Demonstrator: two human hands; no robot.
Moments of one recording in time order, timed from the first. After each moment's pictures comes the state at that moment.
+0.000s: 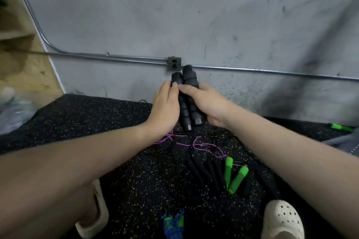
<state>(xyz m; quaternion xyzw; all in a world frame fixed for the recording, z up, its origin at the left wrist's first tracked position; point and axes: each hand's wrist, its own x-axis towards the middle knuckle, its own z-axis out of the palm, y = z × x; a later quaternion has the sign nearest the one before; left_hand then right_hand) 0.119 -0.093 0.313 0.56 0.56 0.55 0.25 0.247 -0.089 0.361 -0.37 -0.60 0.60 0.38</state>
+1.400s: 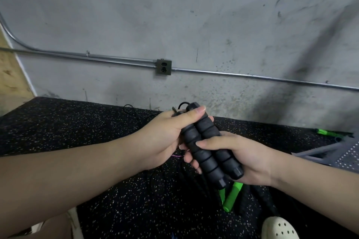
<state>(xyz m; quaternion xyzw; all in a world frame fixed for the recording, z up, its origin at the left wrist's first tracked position) 0.118 -0.093 0.328 0.49 0.39 0.45 0.64 0.298 -0.094 0.335 -0.32 -0.51 0.78 0.20</state>
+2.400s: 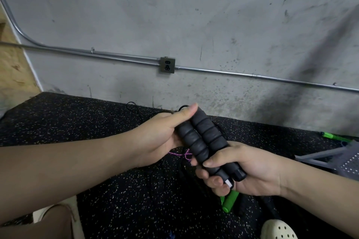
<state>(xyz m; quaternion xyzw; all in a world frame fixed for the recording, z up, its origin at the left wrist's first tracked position) 0.114 -0.091 0.324 0.46 0.37 0.44 0.68 0.319 -0.093 0.319 -0.28 -0.47 0.83 0.11</state>
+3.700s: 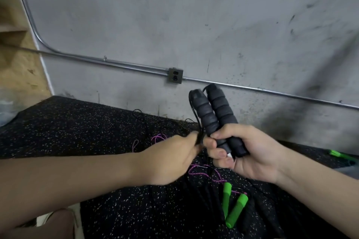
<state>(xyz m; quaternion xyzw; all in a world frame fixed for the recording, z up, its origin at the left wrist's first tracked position) 0.100 -0.101 0.304 0.83 0.51 0.18 0.17 0.295 -0.076 0.355 -0.25 -0.48 0.81 0.23</state>
